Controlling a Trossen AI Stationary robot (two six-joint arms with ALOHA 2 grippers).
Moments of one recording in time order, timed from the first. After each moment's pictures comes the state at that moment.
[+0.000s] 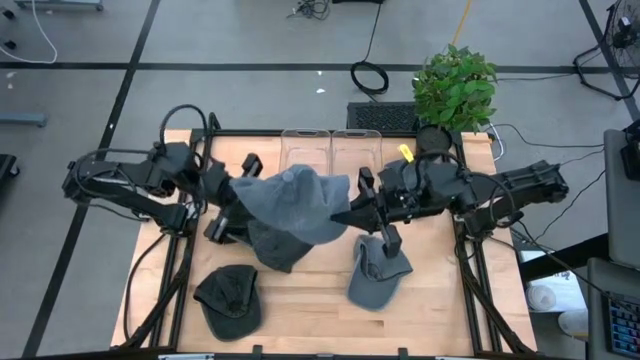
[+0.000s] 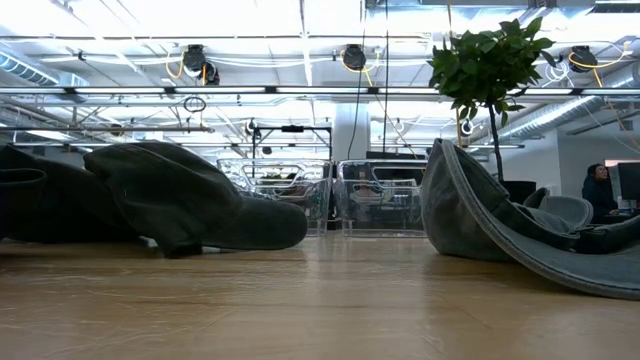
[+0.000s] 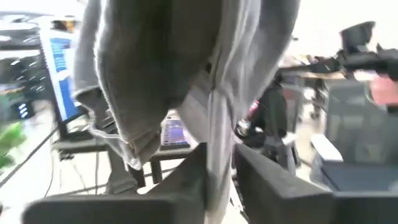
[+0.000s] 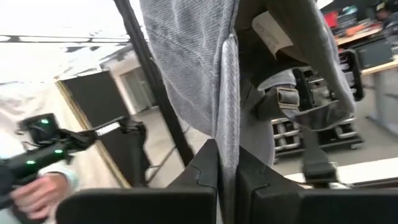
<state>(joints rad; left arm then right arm) -0.13 1.03 1.15 0.02 0.29 0.02 0.25 1.36 1.45 0.05 0.06 0.36</state>
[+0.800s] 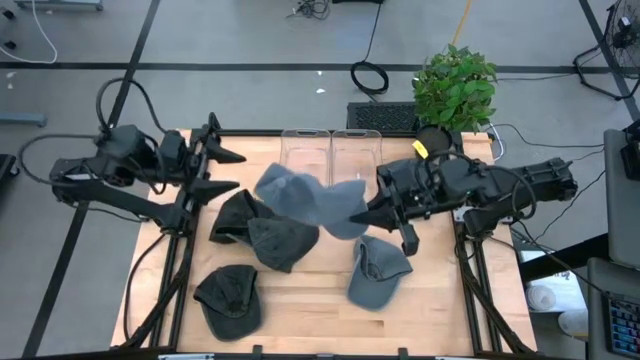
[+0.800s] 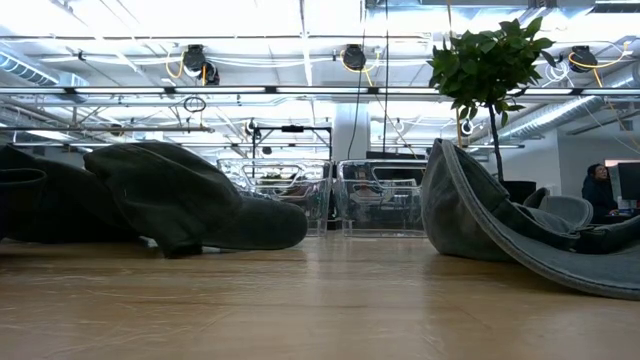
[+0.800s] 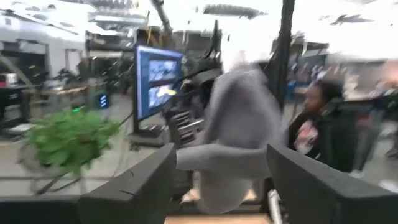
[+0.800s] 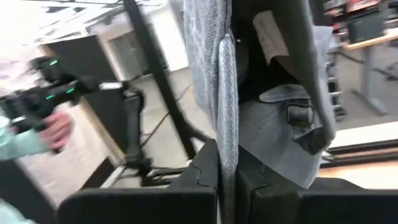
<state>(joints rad) -0.10 0.87 1.26 -0.22 0.00 -0.04 0.26 1.26 1.45 -0.19 0.01 0.33</state>
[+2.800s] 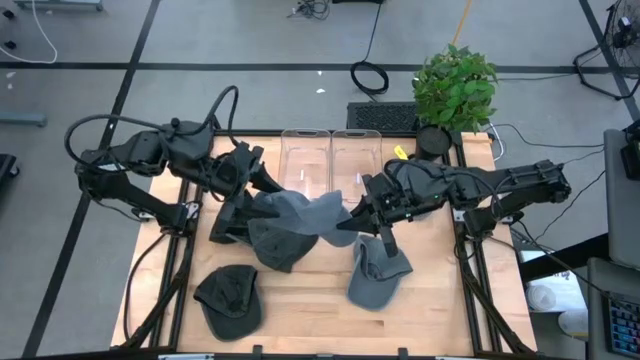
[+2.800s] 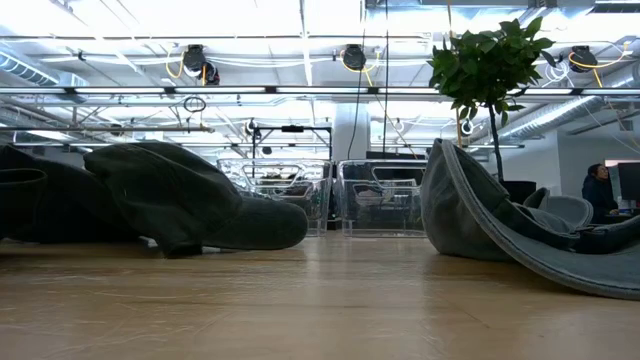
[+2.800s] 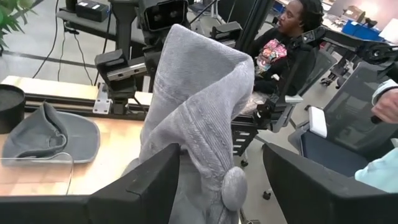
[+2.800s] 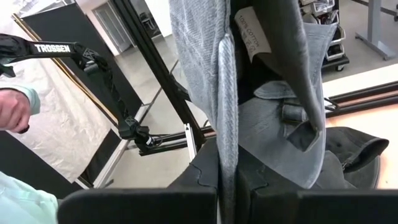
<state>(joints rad) -0.11 1.31 1.78 -0.75 0.21 -0.26 0.21 1.34 1.45 -0.28 -0.06 0.43</state>
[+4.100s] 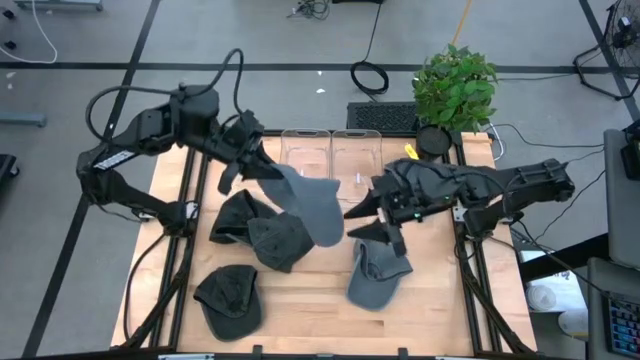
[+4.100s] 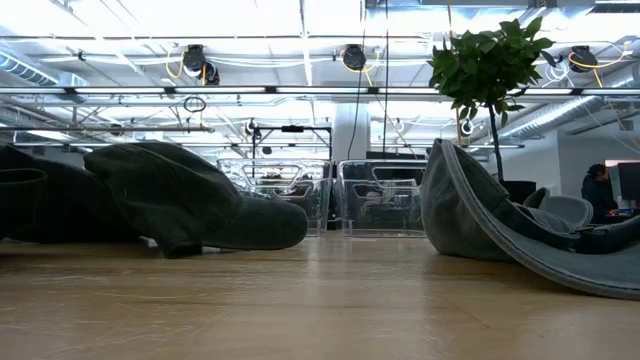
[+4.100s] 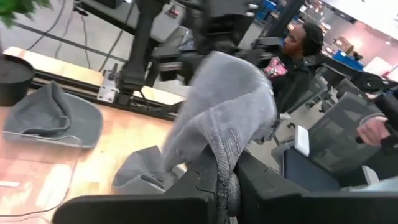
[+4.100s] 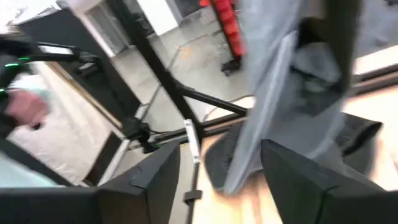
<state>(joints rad) 0.21 1.31 1.78 -0.77 0.53 -0.32 0.25 1.29 1.45 -0.34 -0.02 0.49</state>
